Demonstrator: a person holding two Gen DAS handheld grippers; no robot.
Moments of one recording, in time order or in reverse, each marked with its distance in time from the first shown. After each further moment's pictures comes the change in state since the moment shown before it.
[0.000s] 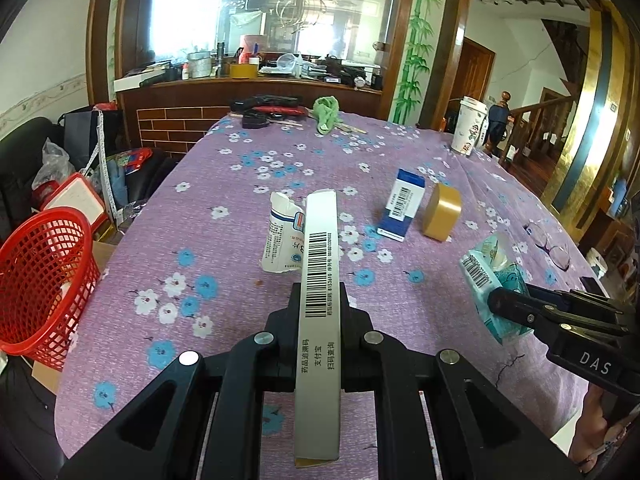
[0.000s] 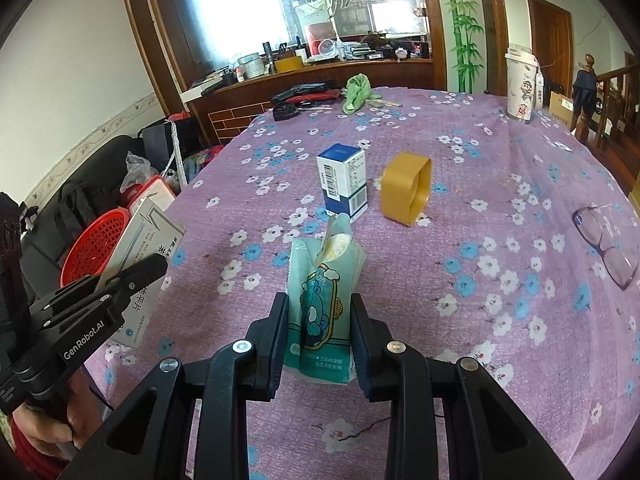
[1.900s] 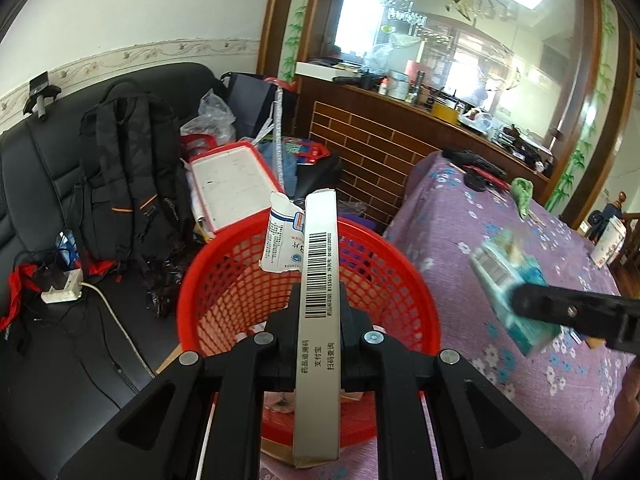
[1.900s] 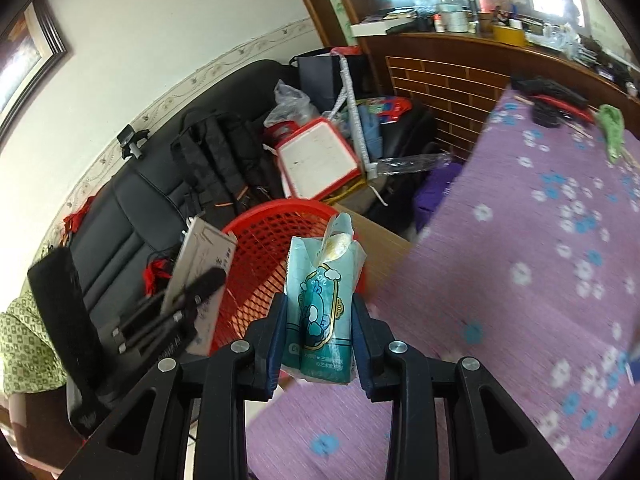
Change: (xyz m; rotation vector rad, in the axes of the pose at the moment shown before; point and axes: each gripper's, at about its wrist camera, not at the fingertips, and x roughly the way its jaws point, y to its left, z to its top) left arm -0.062 0.277 0.010 -0.368 -0.074 0.362; right arm 0.133 0.290 0.099 -0.270 0.227 0.448
